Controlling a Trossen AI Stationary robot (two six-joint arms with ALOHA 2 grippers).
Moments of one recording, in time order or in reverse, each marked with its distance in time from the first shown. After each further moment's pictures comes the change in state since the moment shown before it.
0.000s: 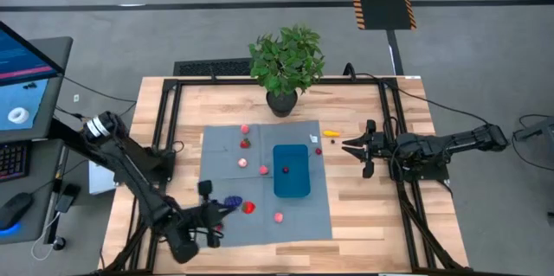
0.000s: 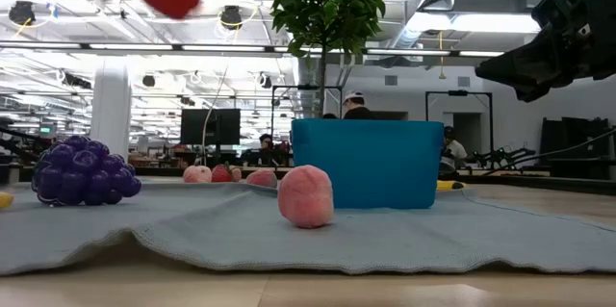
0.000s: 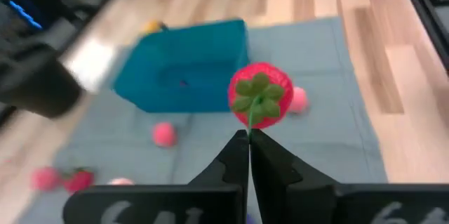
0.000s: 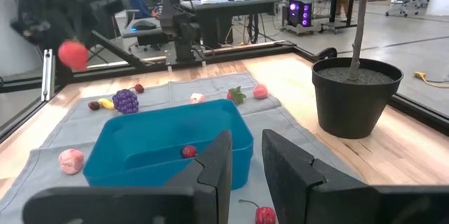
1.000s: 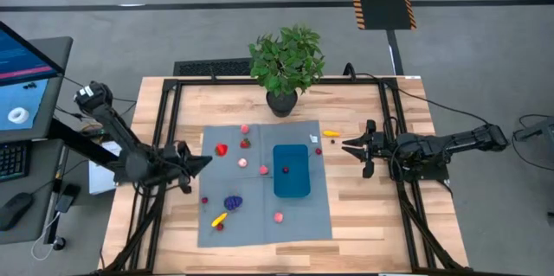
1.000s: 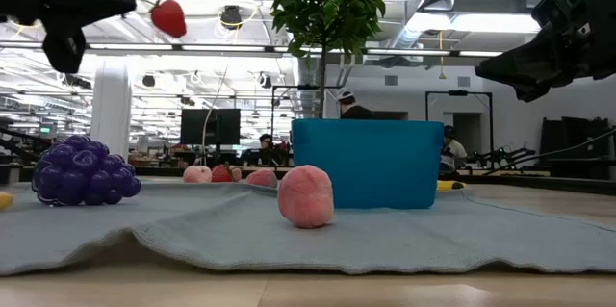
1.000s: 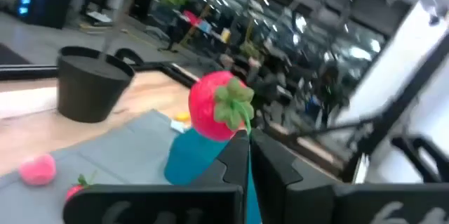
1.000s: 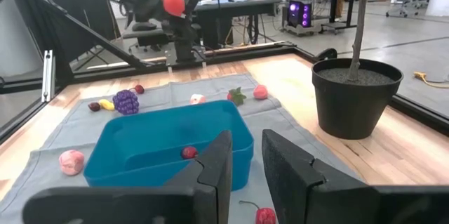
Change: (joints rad) left arm 0.065 -0.794 -0.946 1.403 -0.201 0.354; right arm 0.000 0.000 0.000 0.004 0.000 0.000
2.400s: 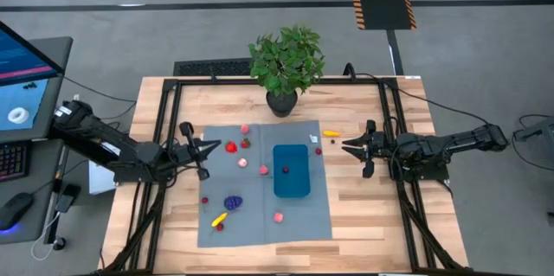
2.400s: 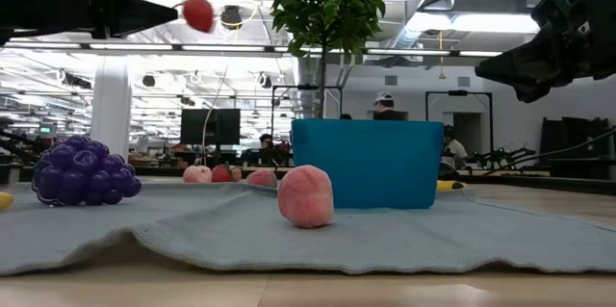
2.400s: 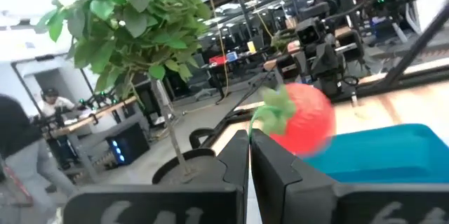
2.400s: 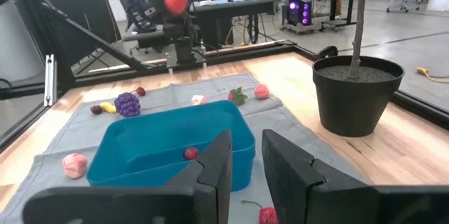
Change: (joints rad) left arm 0.451 -0.023 -0.011 -0.003 0.446 0.806; right arm 0.000 0.000 0.000 0.000 0.000 0.025
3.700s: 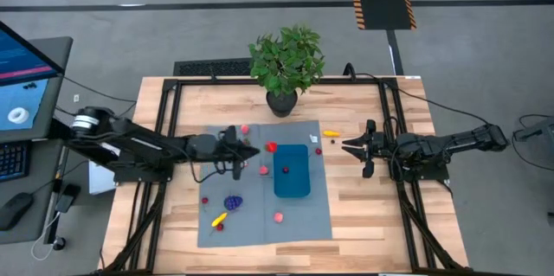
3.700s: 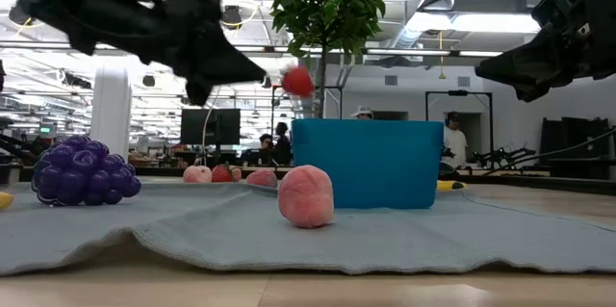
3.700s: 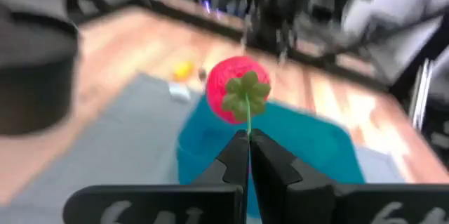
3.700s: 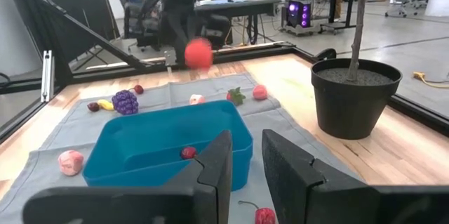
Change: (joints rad) left arm 0.360 0.682 0.372 -0.159 0.575 -0.783; right arm 0.000 0.000 0.000 0.000 0.002 -0.026
